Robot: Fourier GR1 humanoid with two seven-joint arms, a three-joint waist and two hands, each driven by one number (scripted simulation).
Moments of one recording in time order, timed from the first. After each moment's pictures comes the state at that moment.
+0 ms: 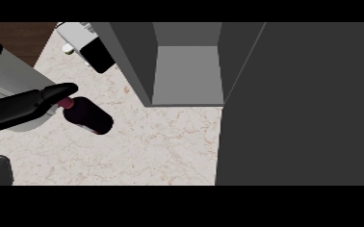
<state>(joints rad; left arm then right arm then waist) -0.33 0.21 0.12 -2.12 -0.19 0.39 0.80 0.14 -0.15 0.34 -2.52 -0.08 0.01 0.46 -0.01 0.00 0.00</state>
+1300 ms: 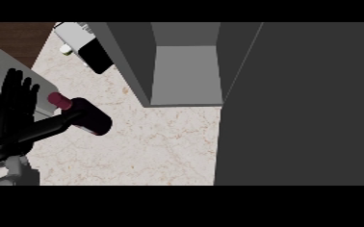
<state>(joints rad) -0.07 0.13 0.24 -1.75 0.04 0.23 0.29 0.15 -0.17 0.38 -2.53 -0.06 -0.03 0.46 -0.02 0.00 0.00</state>
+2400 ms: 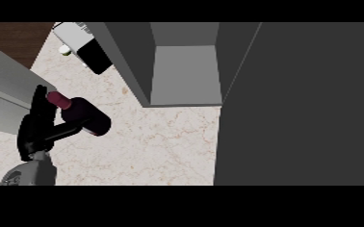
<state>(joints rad) -0.15 0.15 0.35 -1.21 0.11 0.12 -0.07 0.16 -0.20 0.40 -2.53 -0.06 -0.04 0.44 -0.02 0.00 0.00</state>
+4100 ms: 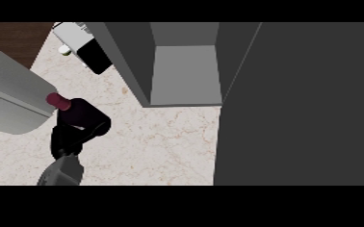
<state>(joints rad) -0.30 0.10 0.49 -0.67 0.31 -0.06 -0.48 0.12 -0.22 0.38 -2.53 -0.06 -0.06 0.47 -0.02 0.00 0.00</state>
